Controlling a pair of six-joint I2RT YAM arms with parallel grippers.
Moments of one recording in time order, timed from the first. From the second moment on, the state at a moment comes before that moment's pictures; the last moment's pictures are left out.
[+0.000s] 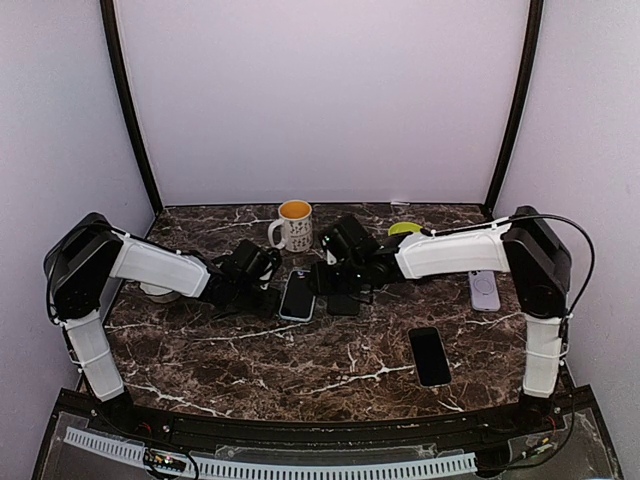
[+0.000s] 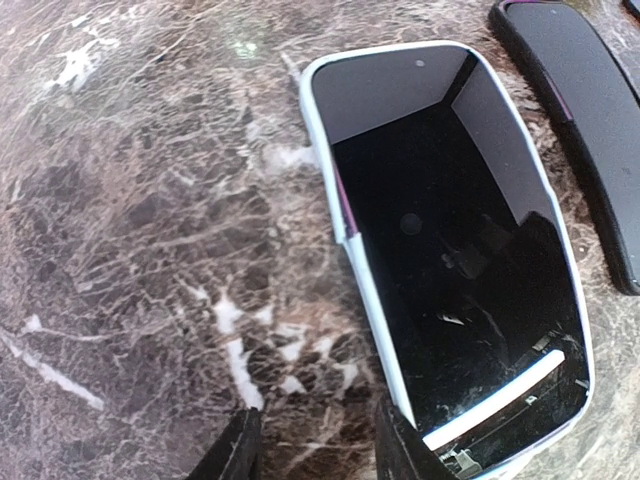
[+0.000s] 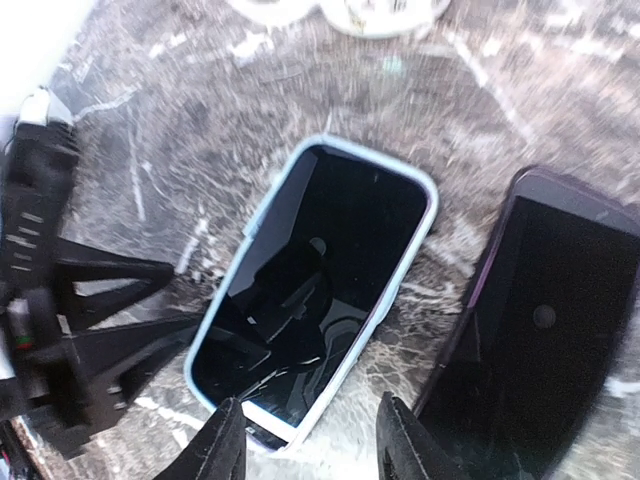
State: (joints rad) left arm -0.73 1.83 0.97 -0.11 -0.12 -0.29; right arm 0.92 2.01 1.41 -0.22 0.05 0.61
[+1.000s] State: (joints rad) left arm -0.74 1.76 1.05 -0.32 -0.14 -0.26; right arm 0.20 1.56 1.04 -0.55 0.21 0.38
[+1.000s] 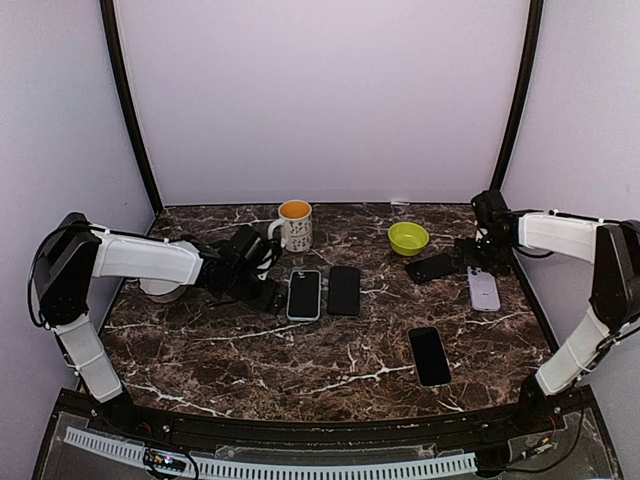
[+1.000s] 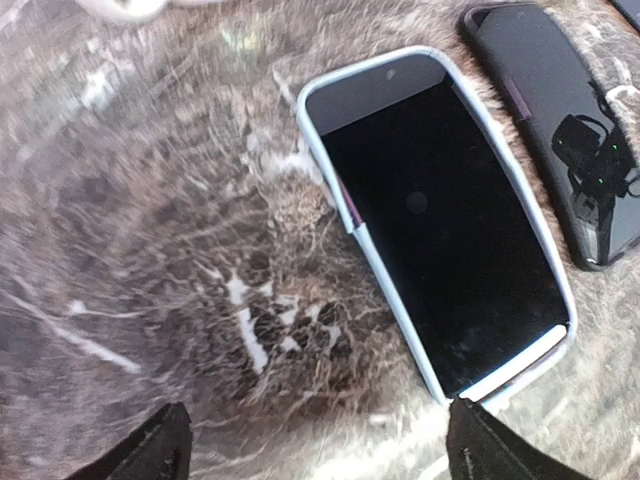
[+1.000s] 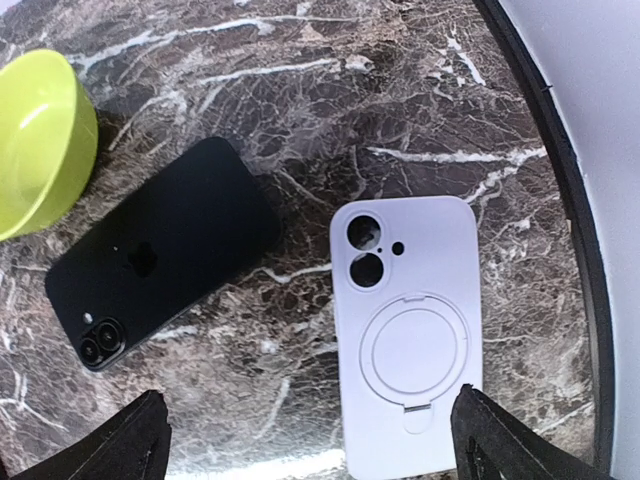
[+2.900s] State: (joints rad) left arm -0.73 1.37 1.01 -0.33 0.11 -0.03; right arm 0.28 1.31 1.08 -0.68 -0.16 0.15
